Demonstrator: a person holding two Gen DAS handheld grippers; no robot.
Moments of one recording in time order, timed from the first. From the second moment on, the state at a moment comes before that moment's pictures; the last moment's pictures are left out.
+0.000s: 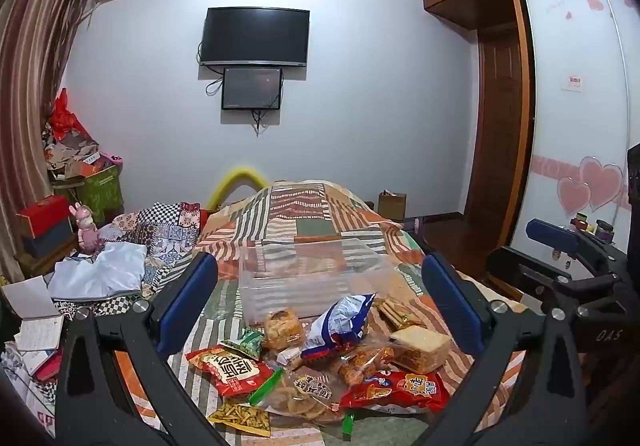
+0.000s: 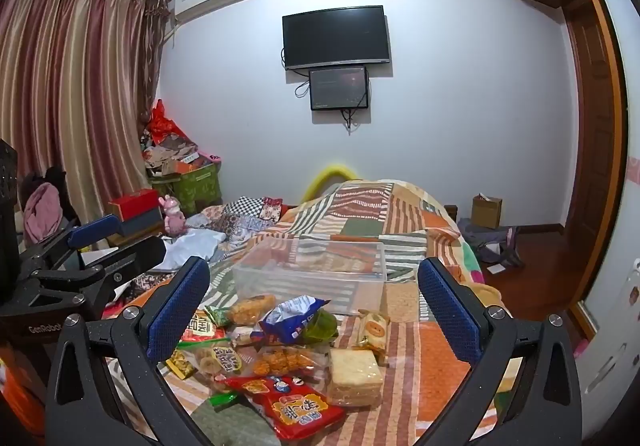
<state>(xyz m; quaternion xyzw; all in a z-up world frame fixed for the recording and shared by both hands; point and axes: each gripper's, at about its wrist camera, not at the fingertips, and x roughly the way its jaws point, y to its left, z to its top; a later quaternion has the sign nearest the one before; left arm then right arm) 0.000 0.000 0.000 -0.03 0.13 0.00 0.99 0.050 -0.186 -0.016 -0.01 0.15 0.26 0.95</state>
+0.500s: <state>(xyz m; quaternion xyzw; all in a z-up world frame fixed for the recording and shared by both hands) -0.002 0.000 0.000 -0.03 0.13 0.00 0.99 0.050 -0.187 -0.014 0.00 0.14 0.26 0.95</state>
